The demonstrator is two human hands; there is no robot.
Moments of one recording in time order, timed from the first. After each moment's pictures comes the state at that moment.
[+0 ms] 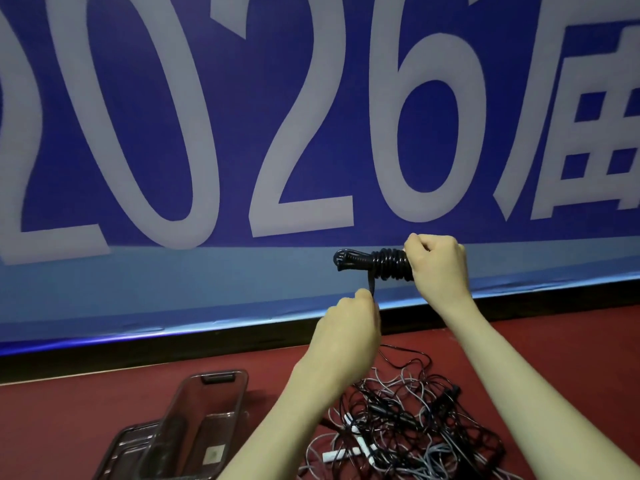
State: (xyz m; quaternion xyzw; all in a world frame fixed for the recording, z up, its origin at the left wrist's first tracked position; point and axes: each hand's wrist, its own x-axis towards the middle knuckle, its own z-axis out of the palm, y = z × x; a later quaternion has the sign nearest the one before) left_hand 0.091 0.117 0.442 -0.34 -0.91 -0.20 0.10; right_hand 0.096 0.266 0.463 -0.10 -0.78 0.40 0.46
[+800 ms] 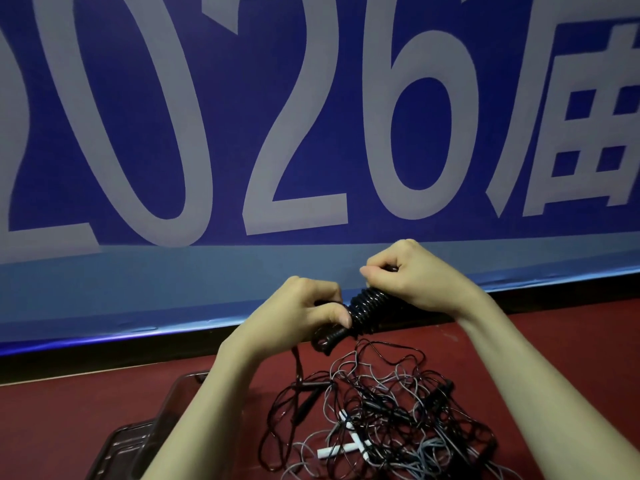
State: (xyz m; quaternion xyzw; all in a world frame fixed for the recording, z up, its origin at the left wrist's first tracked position) left_hand 0.057 0.061 0.468 -0.48 -0.78 -0.40 -0.05; right_hand 0.124 0.256 0.486 0.12 -0.92 0.33 0.19
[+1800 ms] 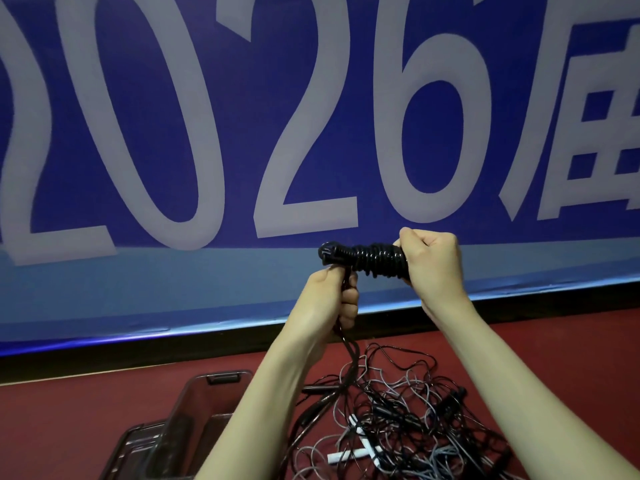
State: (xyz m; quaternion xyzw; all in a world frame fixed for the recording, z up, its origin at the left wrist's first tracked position) left_hand 0.074 0.099 0.471 -0.20 -0.66 -0.70 -0.18; right_hand 0.091 0.243 0.470 -0.07 -0.71 0.53 0.45
